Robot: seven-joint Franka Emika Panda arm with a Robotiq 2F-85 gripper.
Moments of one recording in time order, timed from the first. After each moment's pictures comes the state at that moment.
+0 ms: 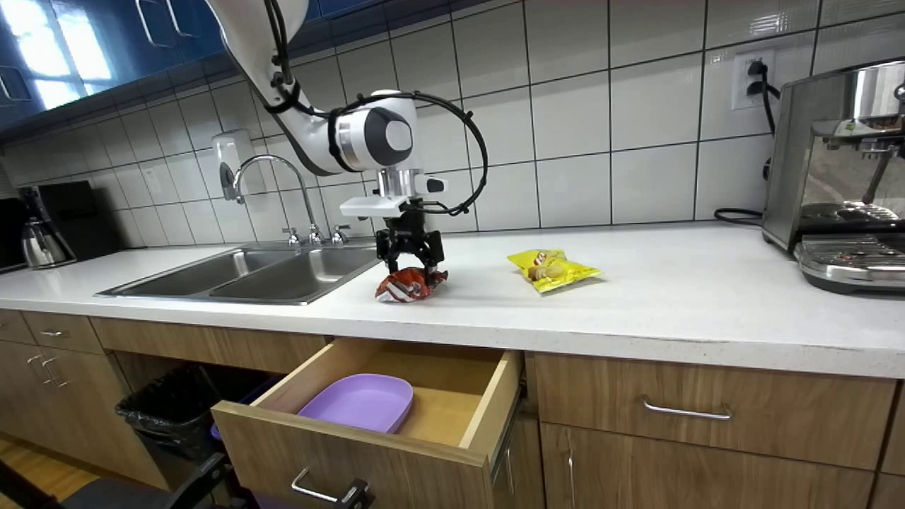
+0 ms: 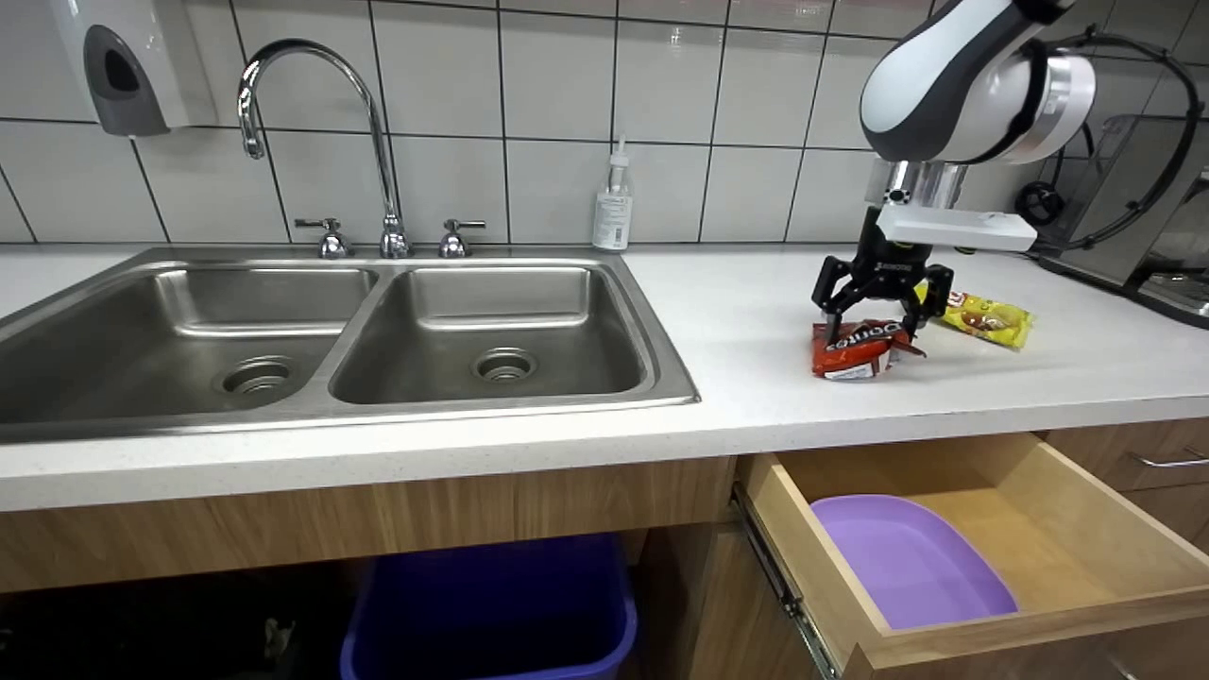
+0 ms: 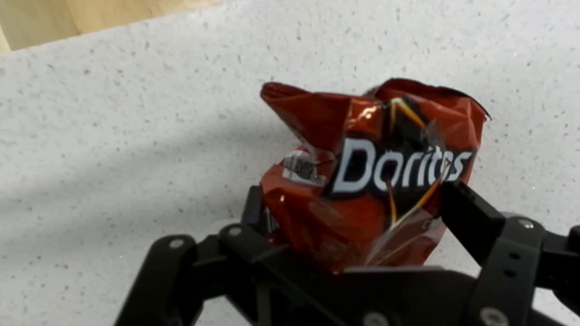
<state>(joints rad) 0.00 0.49 -0.03 -1.92 0.06 2.34 0.13</state>
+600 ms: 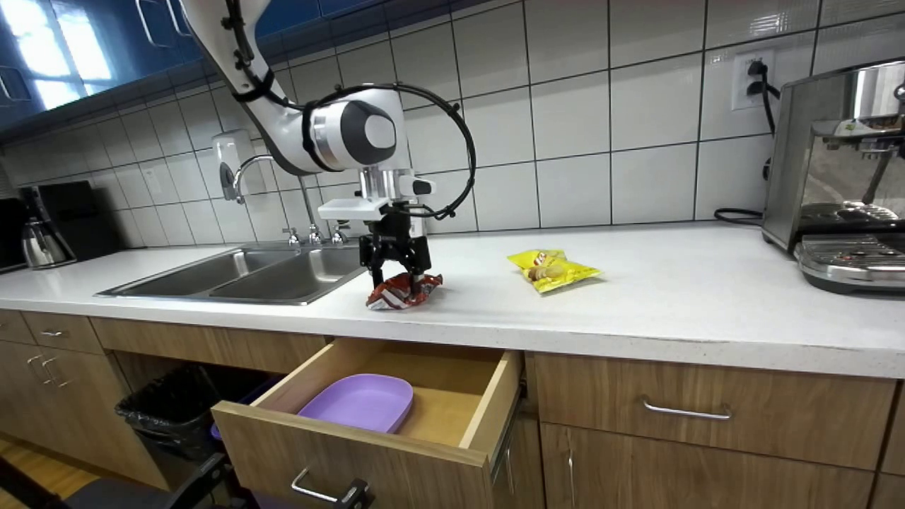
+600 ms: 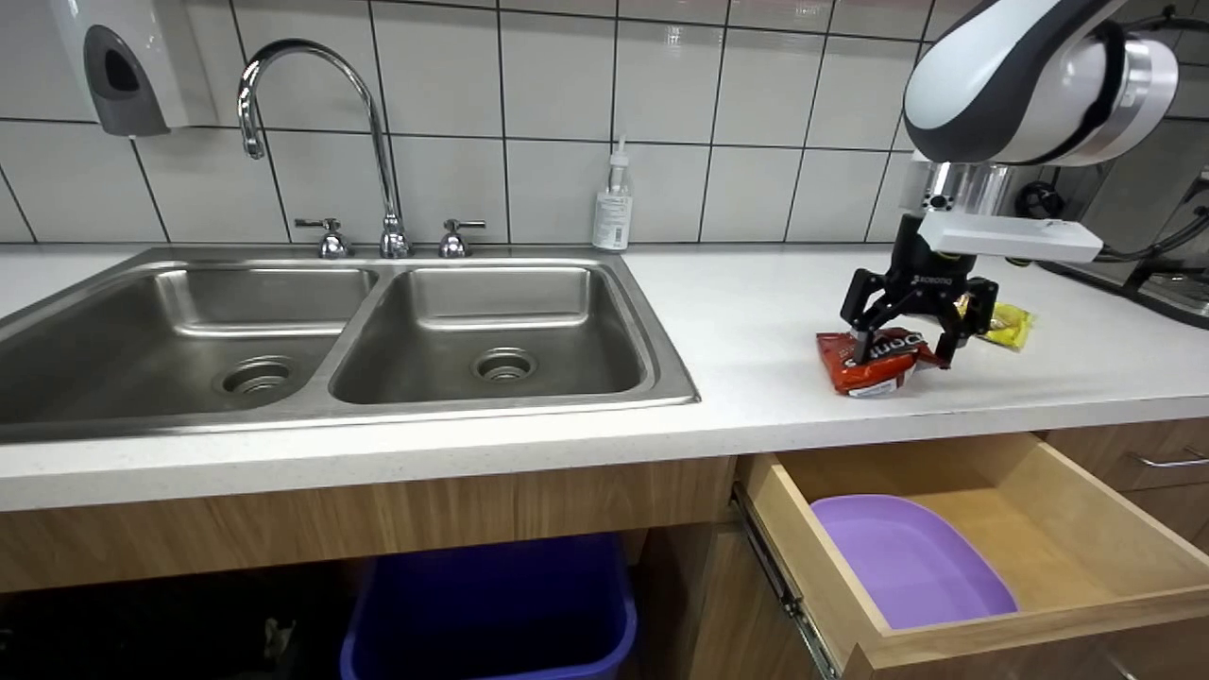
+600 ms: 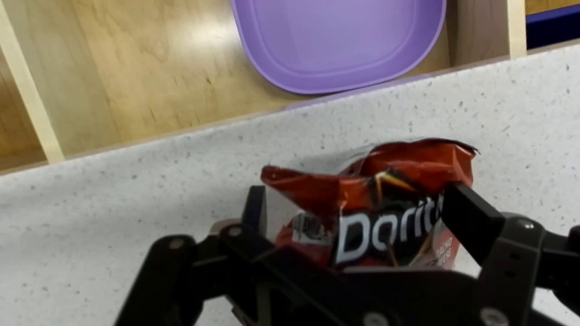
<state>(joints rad) 0.00 0.35 -0.03 -2.13 0.06 2.39 0.13</state>
